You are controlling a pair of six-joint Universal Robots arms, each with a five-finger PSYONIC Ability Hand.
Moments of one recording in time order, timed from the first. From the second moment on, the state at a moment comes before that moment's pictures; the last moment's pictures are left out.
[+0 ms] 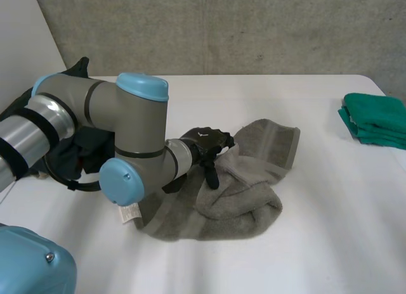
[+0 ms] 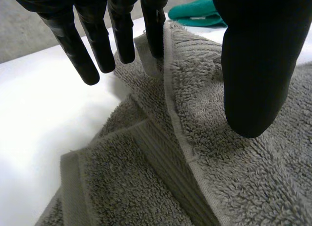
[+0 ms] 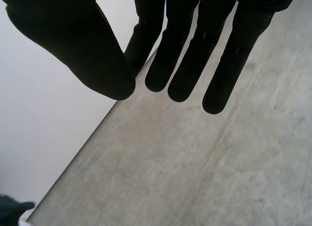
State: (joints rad) left arm 4.05 -2.50 -0.68 2.69 -1.39 3.21; right arm 1.79 -1.62 1.12 -0.10 0.99 3.29; left_hand 0.39 0.40 0.40 0.40 0.23; right_hand 1.15 1.18 1.19 1.20 1.01
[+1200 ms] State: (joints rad) left arm 4.33 -1.99 -1.36 2.99 -1.39 3.36; right arm 2.30 -0.95 1.11 0.07 1.54 2.47; left_hand 0.36 0.35 0.35 0.34 0.16; right_hand 1.14 1.17 1.18 1.19 0.99
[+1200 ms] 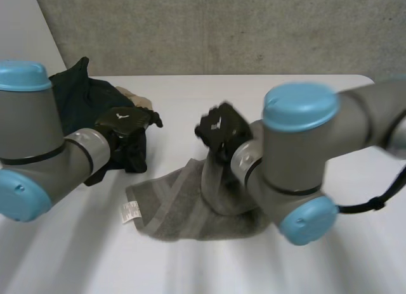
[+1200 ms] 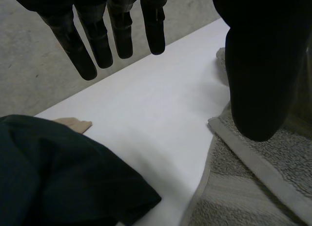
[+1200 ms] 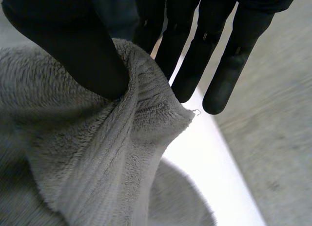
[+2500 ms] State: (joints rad) left arm 4.17 -2.19 -0.64 2.93 -1.69 3.34; right arm 1.79 -1.26 1.12 -0.06 1.40 2.84; left_hand 1.14 1.19 1.19 1.20 0.97; right_hand 1.14 1.17 1.19 1.20 1.00
